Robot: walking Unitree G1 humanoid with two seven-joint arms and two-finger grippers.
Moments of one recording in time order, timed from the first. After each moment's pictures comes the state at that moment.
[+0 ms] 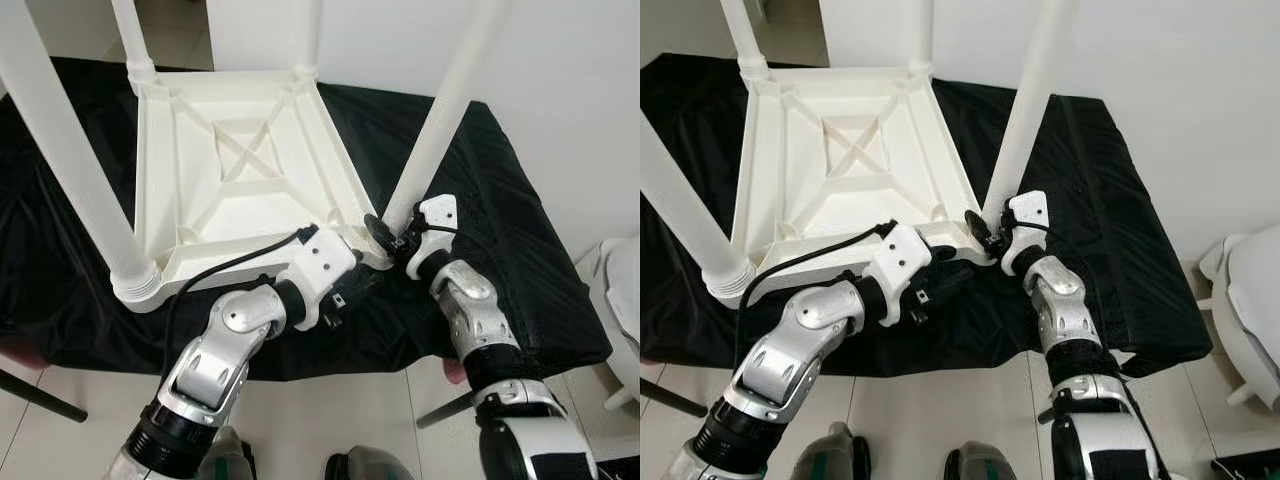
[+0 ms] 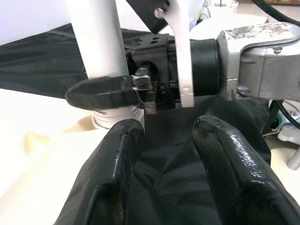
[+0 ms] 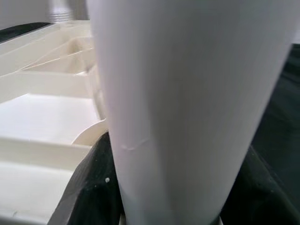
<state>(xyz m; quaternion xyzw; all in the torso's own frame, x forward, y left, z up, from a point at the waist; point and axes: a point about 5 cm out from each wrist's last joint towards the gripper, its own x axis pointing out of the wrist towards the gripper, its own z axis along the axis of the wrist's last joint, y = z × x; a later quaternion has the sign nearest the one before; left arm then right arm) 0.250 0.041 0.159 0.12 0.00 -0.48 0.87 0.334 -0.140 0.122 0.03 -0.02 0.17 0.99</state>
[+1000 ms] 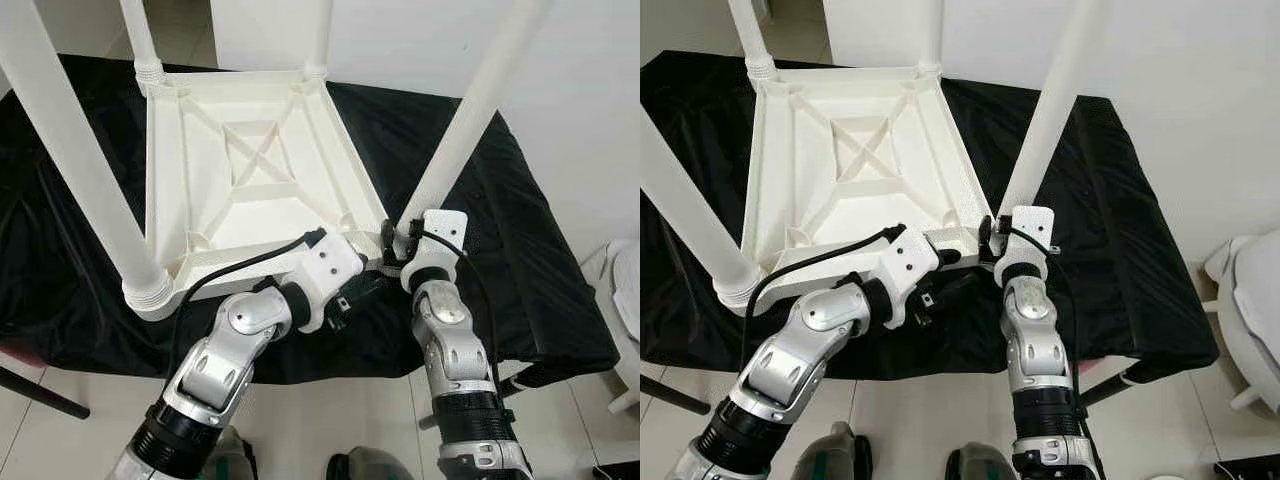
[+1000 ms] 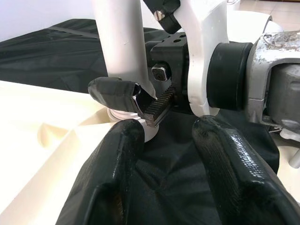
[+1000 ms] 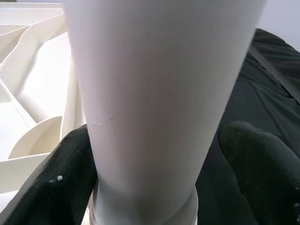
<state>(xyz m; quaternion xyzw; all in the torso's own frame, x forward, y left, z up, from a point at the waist) 0.250 0.036 0.159 0.12 0.00 -0.48 0.87 0.304 -0.140 0.127 0.00 0.00 -0.02 1.00</state>
